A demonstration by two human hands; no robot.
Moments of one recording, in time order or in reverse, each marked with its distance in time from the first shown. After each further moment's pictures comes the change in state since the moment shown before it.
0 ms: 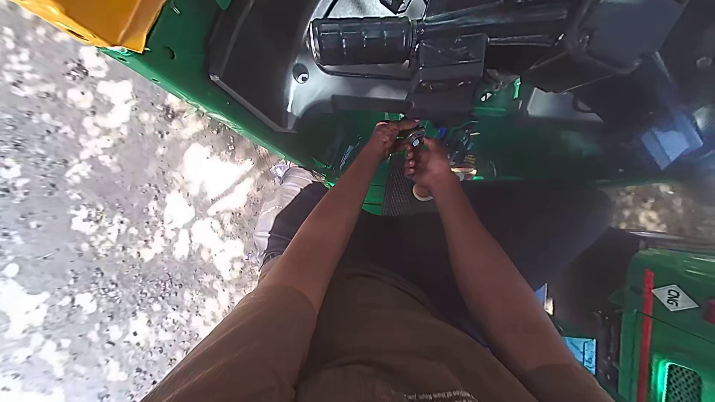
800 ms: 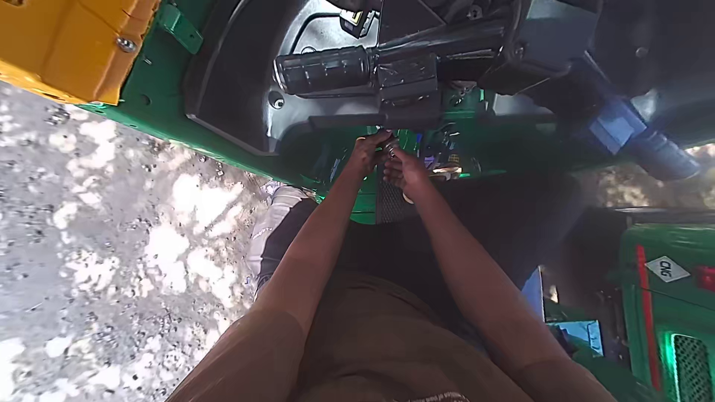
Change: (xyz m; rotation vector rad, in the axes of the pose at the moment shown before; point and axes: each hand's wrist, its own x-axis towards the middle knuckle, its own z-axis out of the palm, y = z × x) left_hand -0.007 -0.007 -0.001 -0.027 0.008 0.061; right_hand -0.021 0.006 0.015 -0.183 0.274 -0.167
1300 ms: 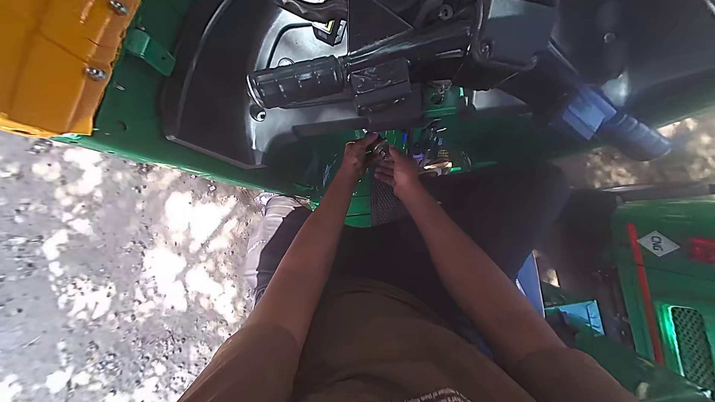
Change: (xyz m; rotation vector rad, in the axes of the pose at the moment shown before) left_hand 0.000 -0.005 0.010 0.017 0.035 0.021; right_hand -0.006 -0.001 0.000 0.125 0.088 -0.088
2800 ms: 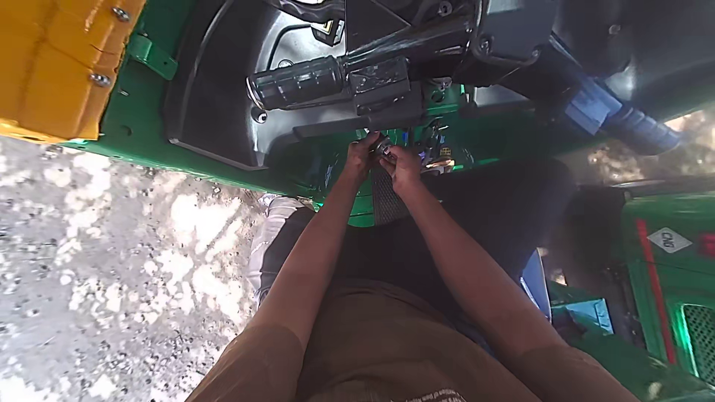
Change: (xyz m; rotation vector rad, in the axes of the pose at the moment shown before) left_hand 0.000 -0.008 0.002 0.008 -0.033 0.084; right_hand 0.007 0.003 0.008 0.230 0.054 -0.206
